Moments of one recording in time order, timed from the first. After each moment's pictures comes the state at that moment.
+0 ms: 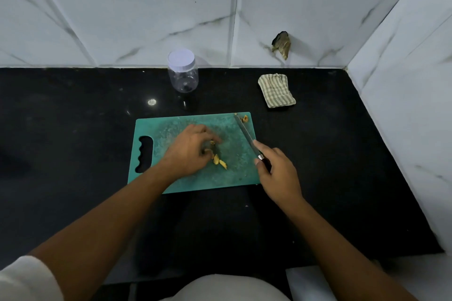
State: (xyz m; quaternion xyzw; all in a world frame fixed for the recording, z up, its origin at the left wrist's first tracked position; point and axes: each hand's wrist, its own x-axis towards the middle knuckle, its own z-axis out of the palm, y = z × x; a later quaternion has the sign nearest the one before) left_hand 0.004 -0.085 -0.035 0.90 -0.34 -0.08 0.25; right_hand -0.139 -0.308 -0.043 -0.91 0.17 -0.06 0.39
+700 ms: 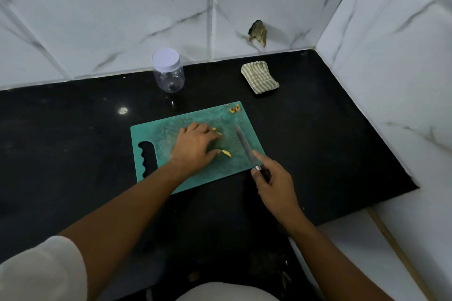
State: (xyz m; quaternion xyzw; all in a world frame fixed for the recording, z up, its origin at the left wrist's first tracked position) left_hand 0.006 -0.079 -0.035 0.90 -0.42 -0.06 0.12; right_hand -0.195 -0.229 -0.048 -0.82 0.29 -0.13 0.48
